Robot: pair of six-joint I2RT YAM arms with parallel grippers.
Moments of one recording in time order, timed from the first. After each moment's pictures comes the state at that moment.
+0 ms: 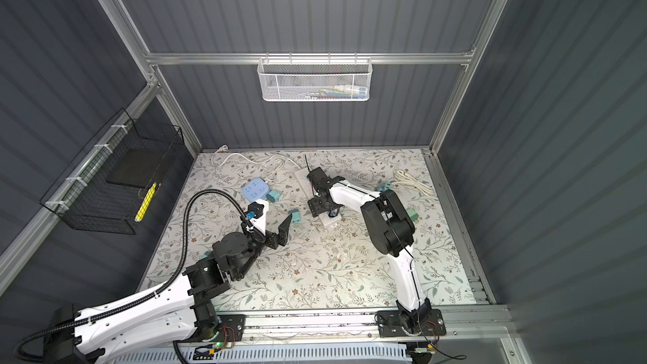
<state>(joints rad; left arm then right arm) -1.04 0.86 0.54 0.18 -0.58 -0.08 0.62 2.13 1.56 -0.63 0.10 0.18</state>
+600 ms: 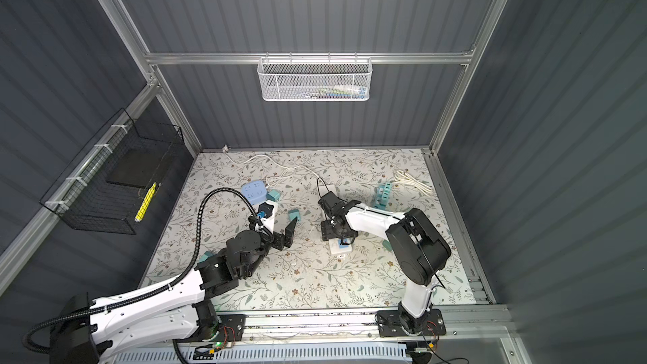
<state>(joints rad) -1.04 0.98 0.54 0.19 -0.58 -0.13 0.69 1.77 1.07 -0.58 0.08 0.54</state>
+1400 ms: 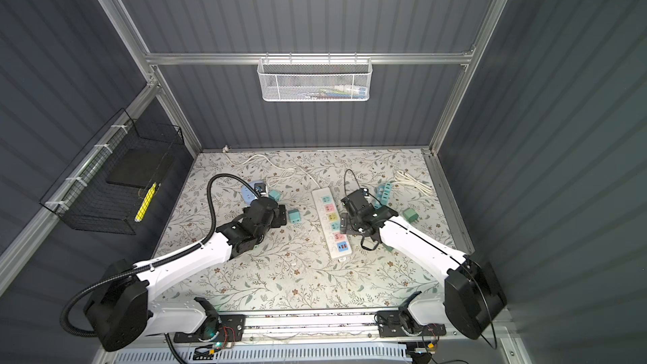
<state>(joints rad) -0.73 1.36 0.81 -0.20 -0.51 -0.49 0.57 1.32 0.89 -0.69 0.27 0.63</state>
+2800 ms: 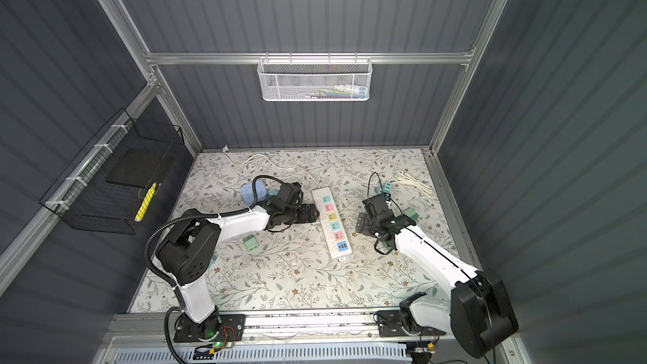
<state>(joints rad) -0.67 1.85 1.11 -0.11 0.13 -0.60 0.43 1.23 0.76 -0.58 0.24 0.62</state>
